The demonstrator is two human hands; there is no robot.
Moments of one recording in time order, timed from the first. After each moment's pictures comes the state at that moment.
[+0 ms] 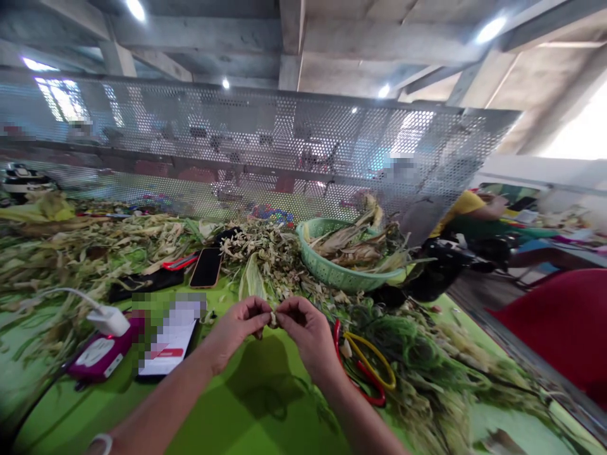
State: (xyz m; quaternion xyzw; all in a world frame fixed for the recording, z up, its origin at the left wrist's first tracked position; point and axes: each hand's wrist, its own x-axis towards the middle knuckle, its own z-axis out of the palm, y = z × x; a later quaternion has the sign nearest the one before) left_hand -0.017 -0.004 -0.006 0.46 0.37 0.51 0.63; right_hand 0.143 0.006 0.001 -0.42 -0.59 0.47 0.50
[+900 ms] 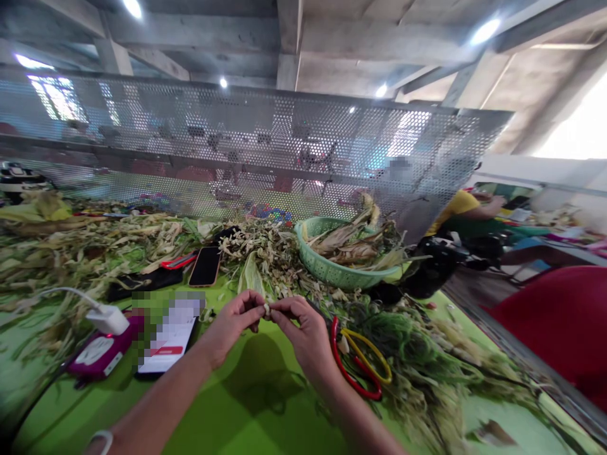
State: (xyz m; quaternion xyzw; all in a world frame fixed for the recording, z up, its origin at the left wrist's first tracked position) left_hand -0.020 -0.004 -0.005 0.47 0.37 0.53 0.60; right_hand 0.144 0.003 0.005 -0.41 -0.70 0.33 0.48
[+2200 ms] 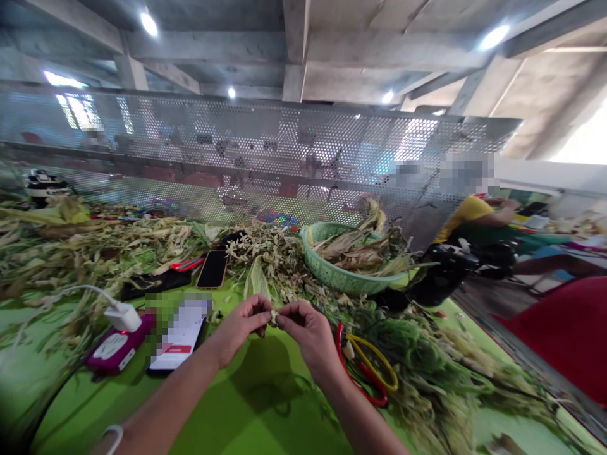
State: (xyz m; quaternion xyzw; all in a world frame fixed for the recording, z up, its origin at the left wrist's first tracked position) left_hand -0.020 -0.006 -0.004 0.47 0.36 0.51 0.62; right_hand 0.142 0.005 0.001 -0.42 -0.59 0.50 0.48
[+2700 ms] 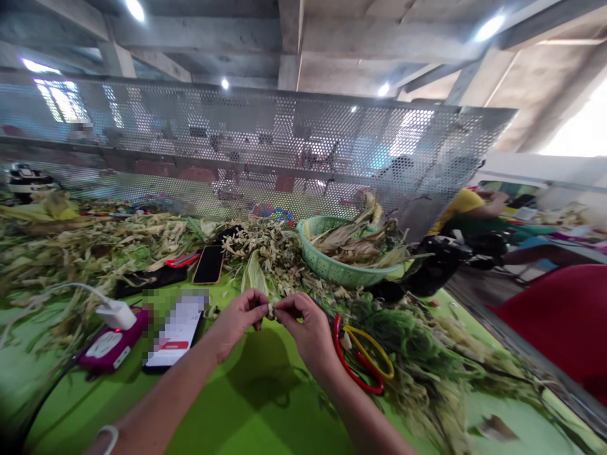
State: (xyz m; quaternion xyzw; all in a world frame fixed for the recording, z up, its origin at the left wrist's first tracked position) left_hand -0.021 -0.002 -0.008 0.47 0.37 0.52 0.61; right_hand 0.142 0.004 0.002 -0.42 -0.70 0.32 0.48
